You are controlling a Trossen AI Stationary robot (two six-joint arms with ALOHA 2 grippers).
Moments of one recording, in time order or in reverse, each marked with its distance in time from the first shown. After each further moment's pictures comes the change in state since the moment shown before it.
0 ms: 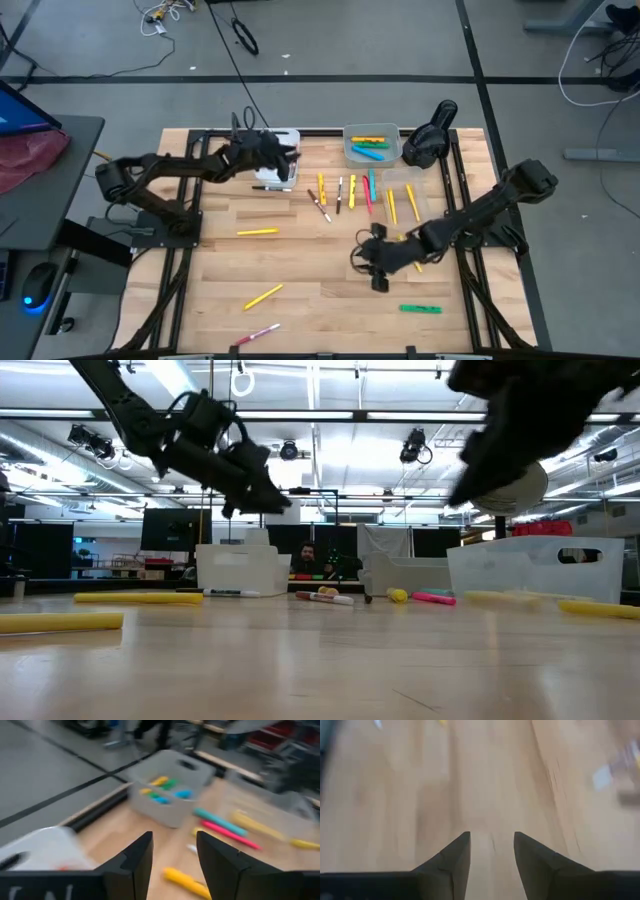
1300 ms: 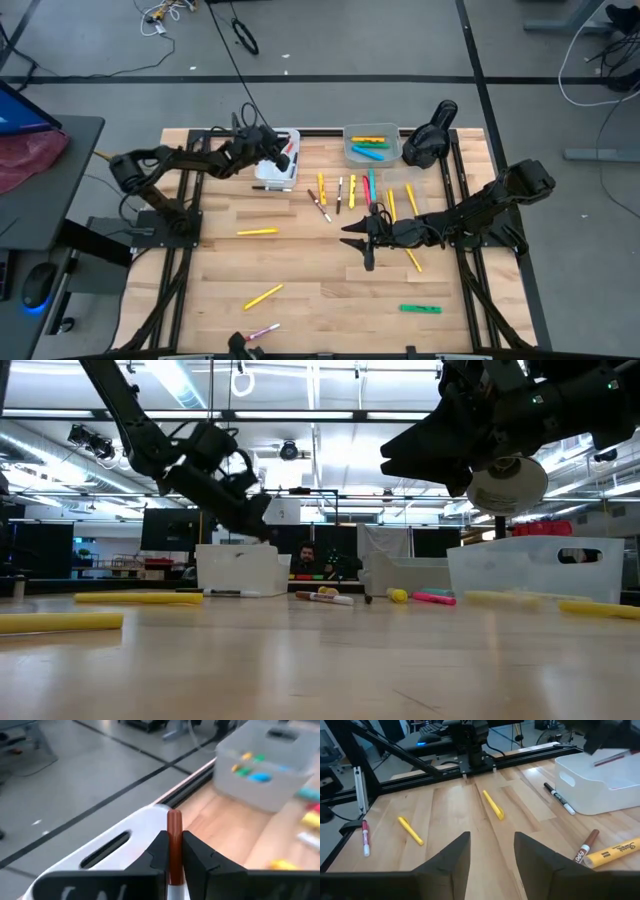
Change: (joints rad) left arm 0.129 0.146 0.000 0.051 -0.212 0.179; right arm -0.148 0.019 -0.319 0.971 0.110 -0.186
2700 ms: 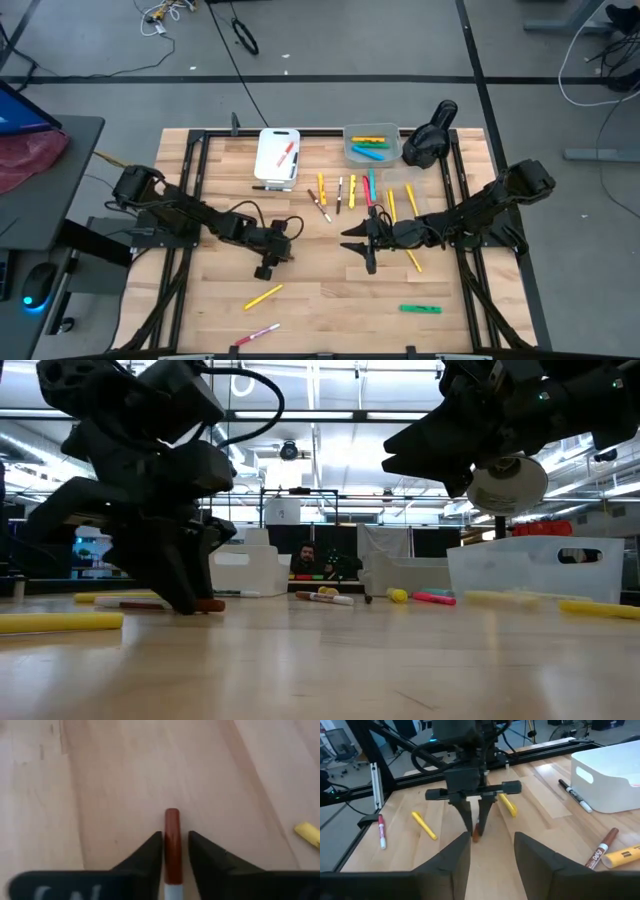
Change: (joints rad) left arm -0.867 0.040 0.001 -0.487 0.107 0.061; right arm 0.007 0.000 0.000 -0.002 -0.055 0.008
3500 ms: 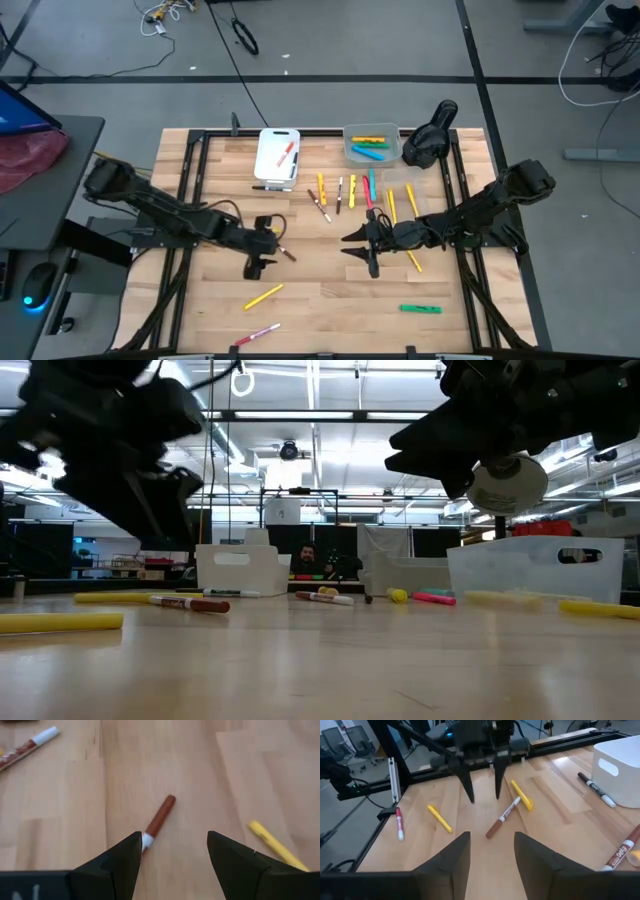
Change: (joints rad) left arm -0.119 -0.266 -0.002 -0.226 -0.130 -0.178; right arm 0.010 0.000 0.000 -0.008 -0.072 0.021
